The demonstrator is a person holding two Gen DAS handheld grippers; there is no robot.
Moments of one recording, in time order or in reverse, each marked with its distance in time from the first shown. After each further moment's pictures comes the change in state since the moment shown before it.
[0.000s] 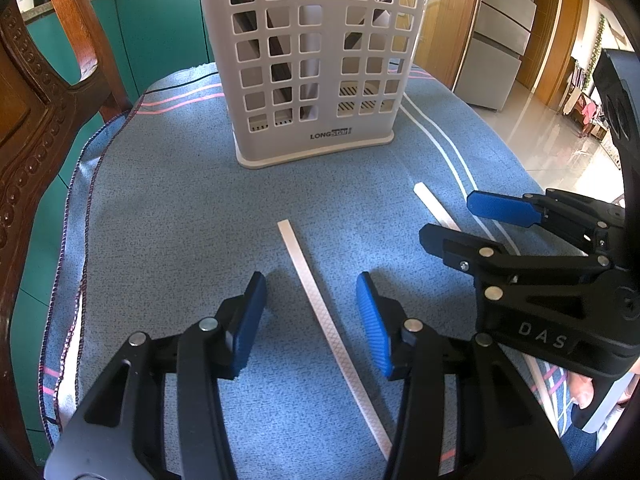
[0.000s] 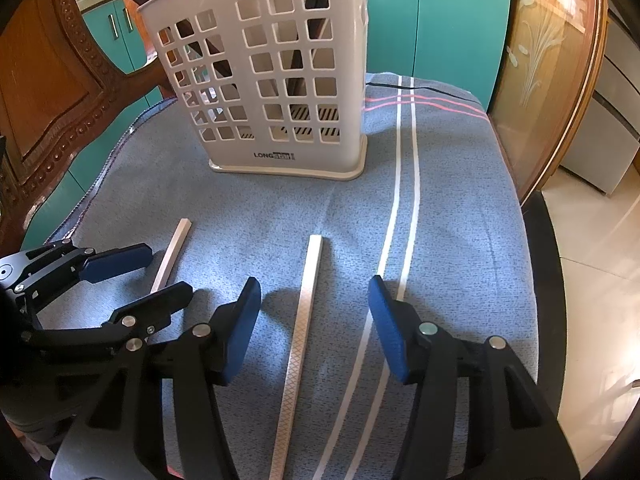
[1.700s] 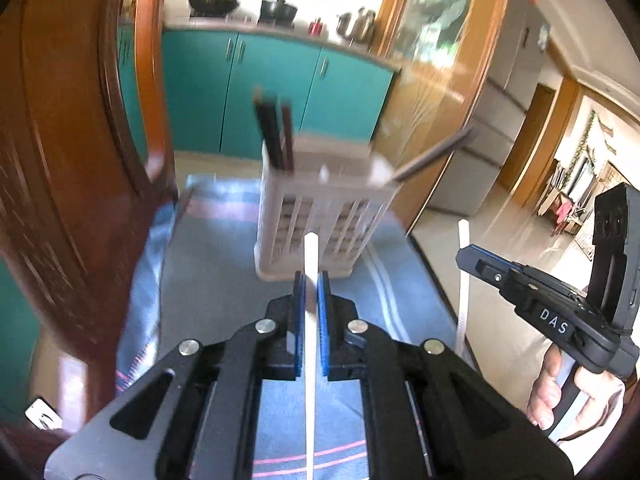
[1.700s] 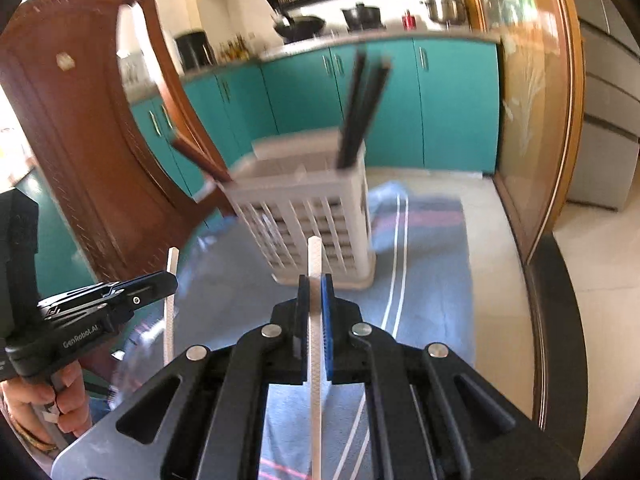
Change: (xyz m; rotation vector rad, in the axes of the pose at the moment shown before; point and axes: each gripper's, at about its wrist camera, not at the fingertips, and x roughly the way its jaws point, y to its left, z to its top) left arm -0.162 0.048 0.025 -0.174 -0.334 -0.113; right arm -0.138 -0.002 0.028 0.065 -0.314 0.145
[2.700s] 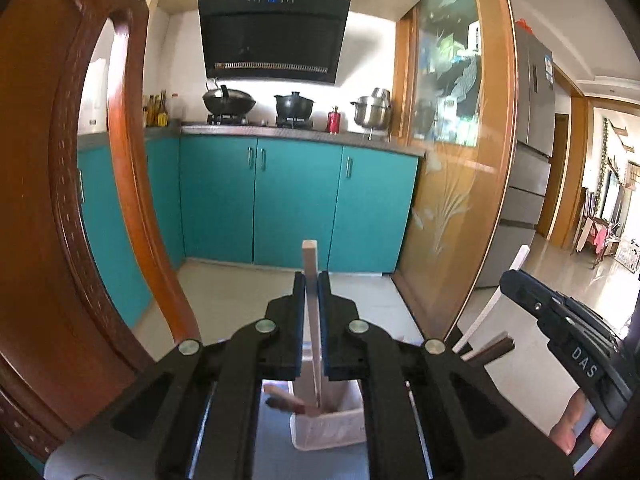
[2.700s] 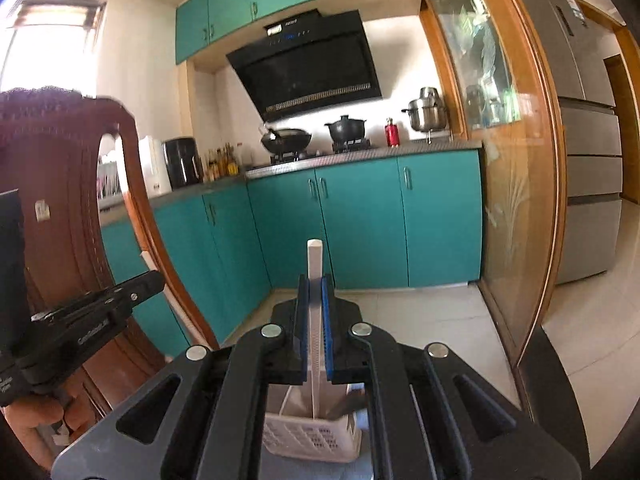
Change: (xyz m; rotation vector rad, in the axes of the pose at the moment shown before) left arm 0.024 -0.024 0.134 0.079 -0.280 0.155; right arm -0.008 0.001 0.128 -0.002 -0.363 -0.075
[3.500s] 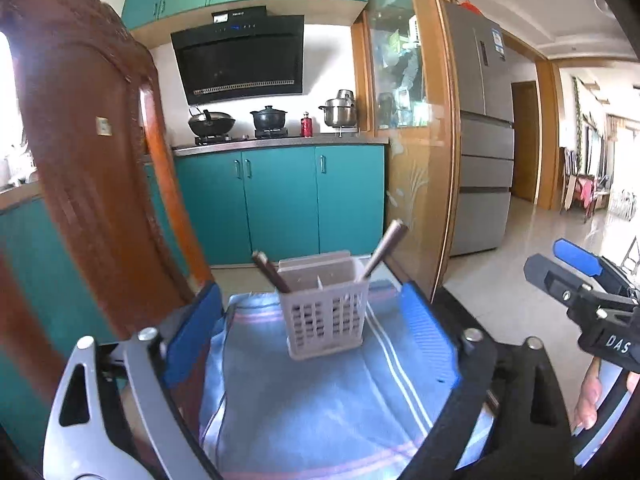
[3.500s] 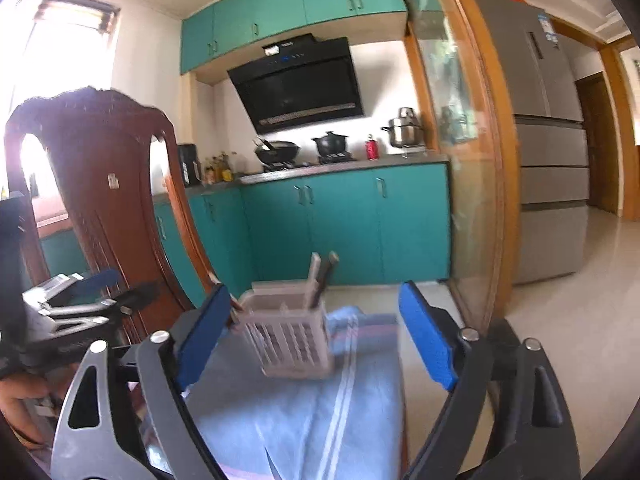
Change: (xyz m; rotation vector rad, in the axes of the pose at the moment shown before) left arm -0.183 -0.037 -0.097 0.165 -0.044 -0.011; right arm -0.189 0.012 -0.078 -0.030 -0.056 -0.093
